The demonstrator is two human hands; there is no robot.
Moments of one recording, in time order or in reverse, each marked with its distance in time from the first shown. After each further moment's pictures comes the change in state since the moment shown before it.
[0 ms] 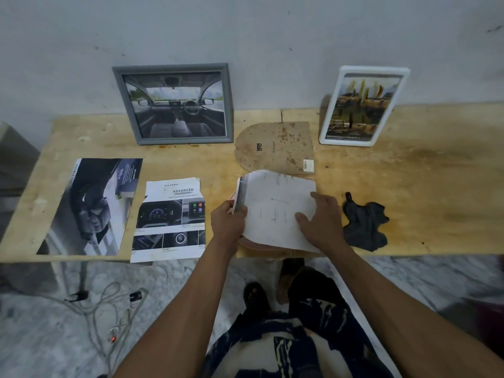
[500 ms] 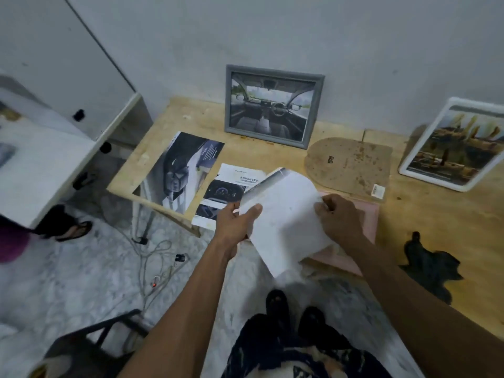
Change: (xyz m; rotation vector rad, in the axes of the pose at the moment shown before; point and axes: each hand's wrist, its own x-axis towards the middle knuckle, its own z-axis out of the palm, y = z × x) left_hand -0.052 -0.005 -0.095 -0.345 0.180 -0.088; right_hand 0.008 -0.081 0.011 0.215 -0.217 -0.246
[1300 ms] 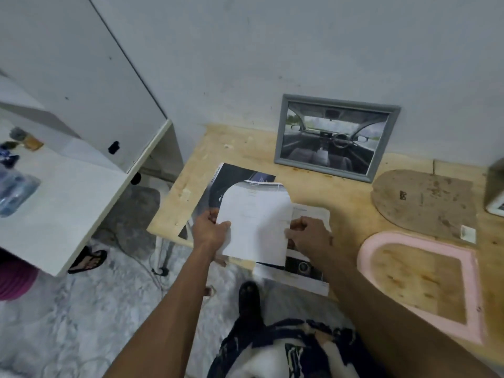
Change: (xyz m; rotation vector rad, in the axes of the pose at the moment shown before) left_hand 0.161 0.073 -0.200 0.390 0.268 0.136; right_hand 0.048 -0.147 0.211 0.270 -0.172 0.233
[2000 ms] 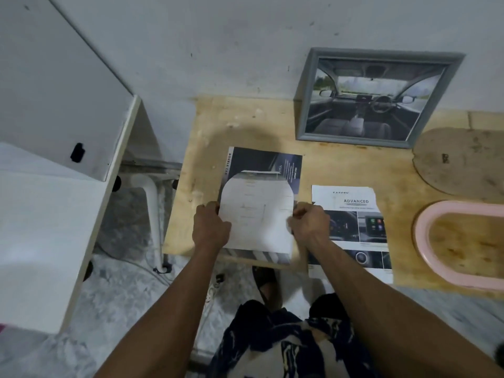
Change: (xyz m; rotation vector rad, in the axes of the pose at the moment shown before) left_hand 0.160 -0.046 -0.047 0.592 -0.309 0.157; right_hand 0.056 -0.037 0.143 -0.235 0.296 0.181
